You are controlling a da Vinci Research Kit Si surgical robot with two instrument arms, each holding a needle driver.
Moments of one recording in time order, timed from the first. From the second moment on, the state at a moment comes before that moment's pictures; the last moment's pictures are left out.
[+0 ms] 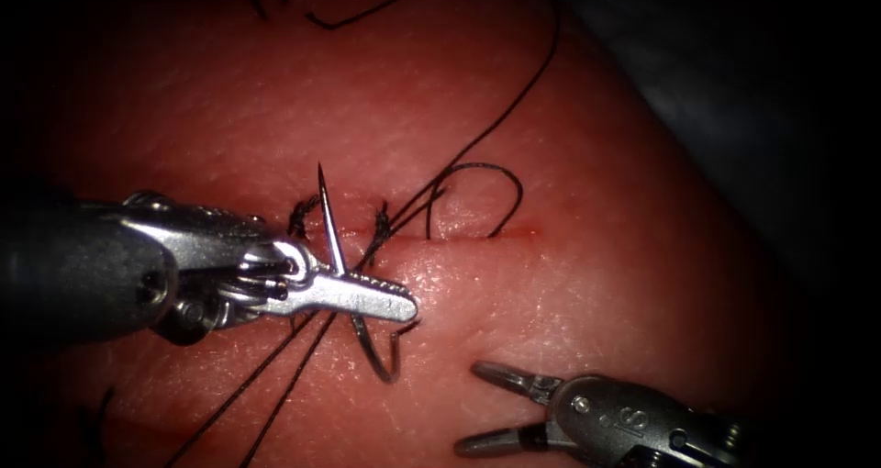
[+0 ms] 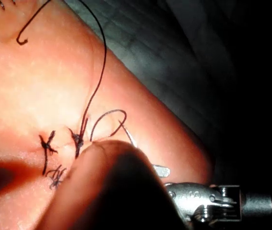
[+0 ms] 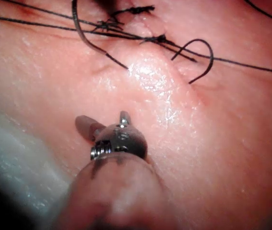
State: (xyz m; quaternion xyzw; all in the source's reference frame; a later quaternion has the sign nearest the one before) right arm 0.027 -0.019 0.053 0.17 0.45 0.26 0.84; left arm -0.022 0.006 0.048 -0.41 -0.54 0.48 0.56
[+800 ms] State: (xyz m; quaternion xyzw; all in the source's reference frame) right arm 0.027 -0.020 0.053 0.16 0.45 0.25 0.84; left arm -0.021 0.006 0.037 -0.68 -0.06 0.72 0.15
